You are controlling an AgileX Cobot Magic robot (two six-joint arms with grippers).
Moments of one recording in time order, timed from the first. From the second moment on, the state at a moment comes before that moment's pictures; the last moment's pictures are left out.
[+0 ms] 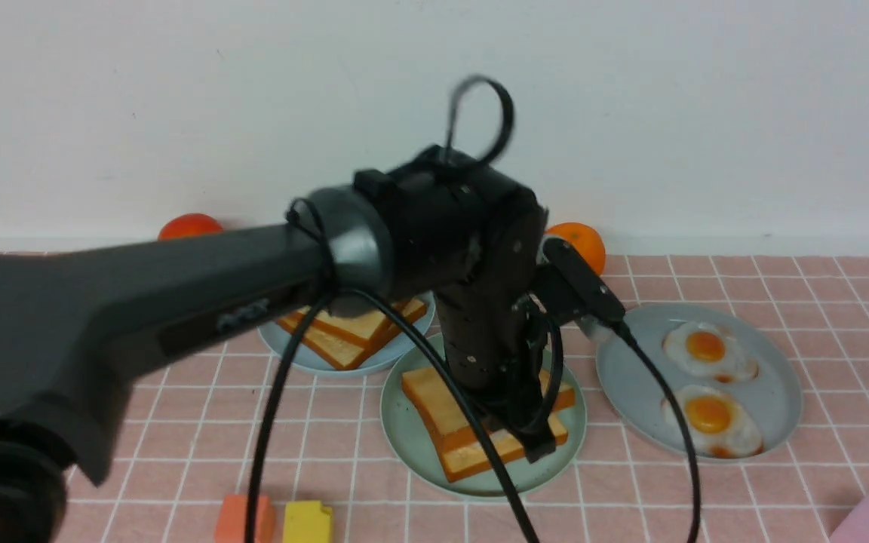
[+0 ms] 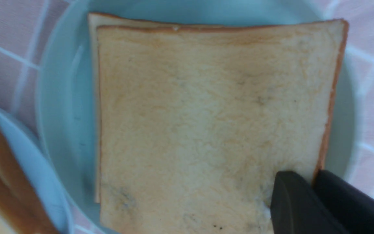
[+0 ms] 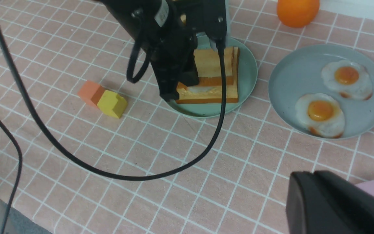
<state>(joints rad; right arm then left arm) 0.98 0.57 -1.08 -0.29 1.26 0.47 -0.77 2.04 -1.68 0.05 0.92 0.30</state>
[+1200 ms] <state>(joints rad) 0.98 0.57 -0.98 -0.22 1.26 0.45 -0.78 1.92 -1.68 0.06 0.91 0.08</state>
